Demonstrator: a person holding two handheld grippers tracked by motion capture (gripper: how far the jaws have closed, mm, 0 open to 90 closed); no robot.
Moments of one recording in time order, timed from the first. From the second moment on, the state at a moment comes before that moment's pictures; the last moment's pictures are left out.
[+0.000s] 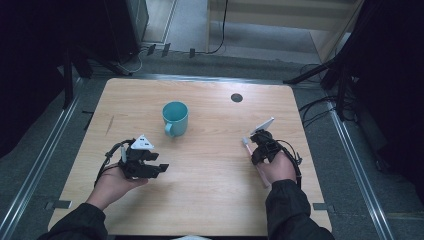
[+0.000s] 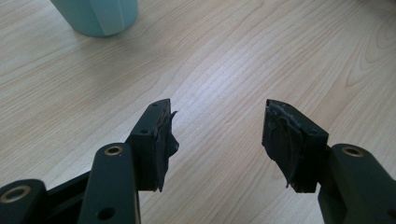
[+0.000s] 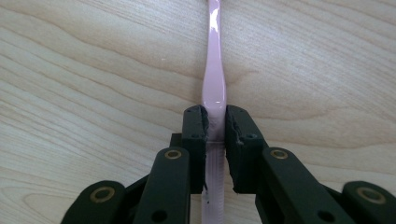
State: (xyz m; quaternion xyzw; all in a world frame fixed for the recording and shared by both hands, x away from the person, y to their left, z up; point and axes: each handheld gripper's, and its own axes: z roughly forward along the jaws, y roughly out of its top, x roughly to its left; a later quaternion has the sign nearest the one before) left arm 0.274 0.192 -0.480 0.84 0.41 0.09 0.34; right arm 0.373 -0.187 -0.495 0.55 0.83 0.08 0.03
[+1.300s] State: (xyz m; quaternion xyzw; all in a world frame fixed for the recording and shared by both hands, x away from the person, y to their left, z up) left arm 0.275 0.194 -0.480 0.84 0.41 0.09 0.34; right arm 0.376 -0.167 -0.452 0.51 0.84 0.19 0.05
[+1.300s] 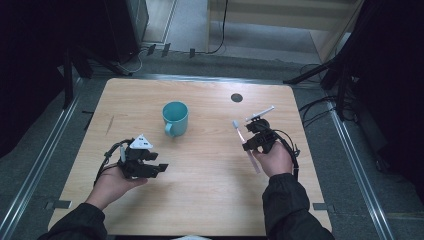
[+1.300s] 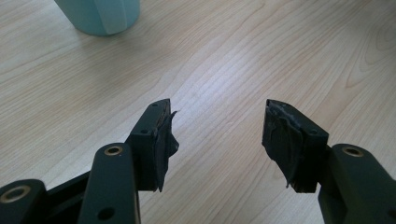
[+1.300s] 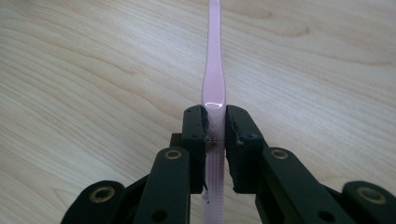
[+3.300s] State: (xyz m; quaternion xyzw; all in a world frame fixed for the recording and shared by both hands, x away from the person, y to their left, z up) left arm 0.275 0.198 -0.480 0.84 0.41 0.09 0.34; right arm 0.369 -0.132 -0.433 0.41 0.82 0.38 0.13
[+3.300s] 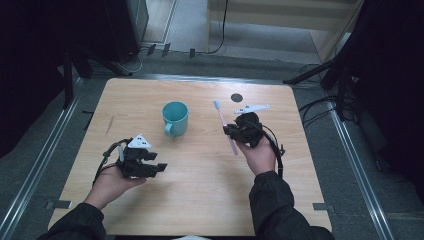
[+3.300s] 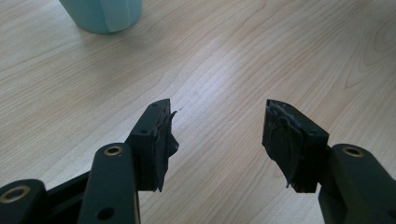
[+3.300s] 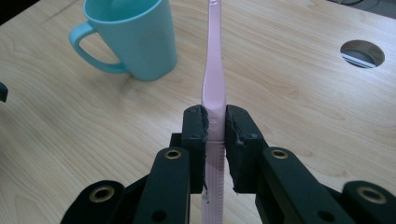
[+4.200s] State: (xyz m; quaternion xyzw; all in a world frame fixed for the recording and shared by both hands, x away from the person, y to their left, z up) left arm 0.276 0.200 -0.480 0.84 0.41 0.09 0.35; right arm 0.379 -0.101 -0.413 0.38 0.80 0.44 0.13
